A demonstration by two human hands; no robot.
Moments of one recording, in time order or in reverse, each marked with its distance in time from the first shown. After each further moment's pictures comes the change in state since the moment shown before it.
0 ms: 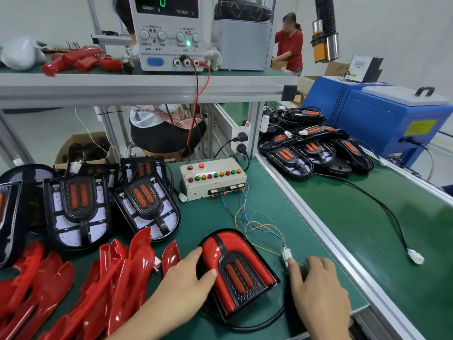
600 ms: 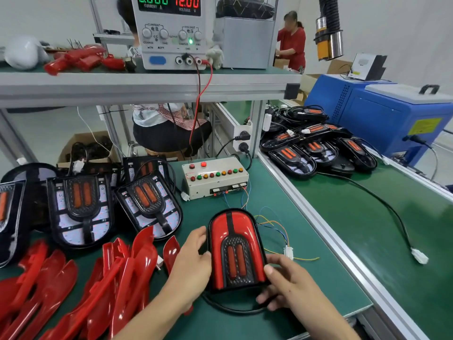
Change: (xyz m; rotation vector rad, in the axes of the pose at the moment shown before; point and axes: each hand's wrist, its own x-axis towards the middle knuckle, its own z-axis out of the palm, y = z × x) left_hand 0.033 0.005 0.018 -0.470 0.142 -0.035; right_hand -0.008 -0.015 -0.004 0.975 -0.669 -0.186
